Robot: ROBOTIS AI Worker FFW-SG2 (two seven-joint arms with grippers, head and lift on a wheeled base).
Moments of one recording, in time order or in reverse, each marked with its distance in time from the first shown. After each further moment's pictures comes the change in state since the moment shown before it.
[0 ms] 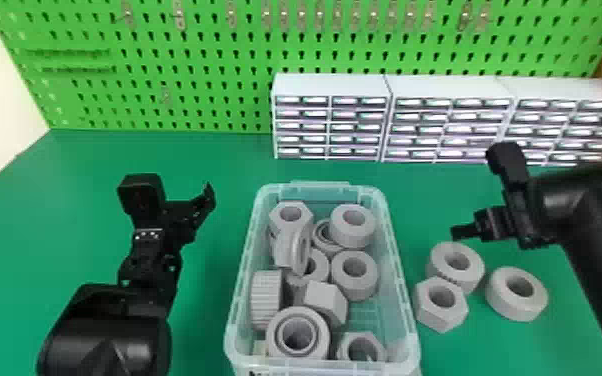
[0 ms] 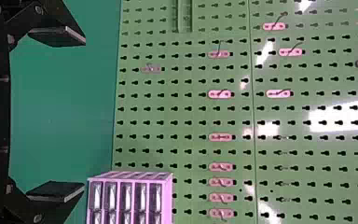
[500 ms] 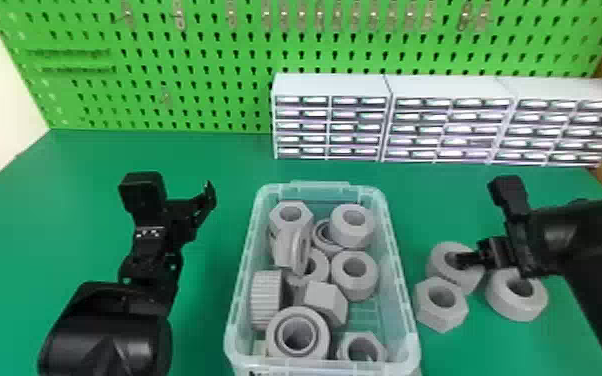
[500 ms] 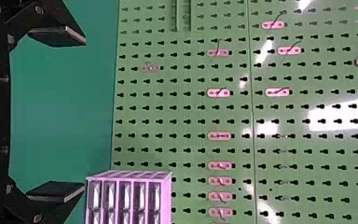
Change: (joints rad) left arm -0.004 0.000 -0.003 0.000 -0.001 0.003 0.000; right arm 0.017 -0.006 -0.037 0.216 -0.040 -0.172 -0.047
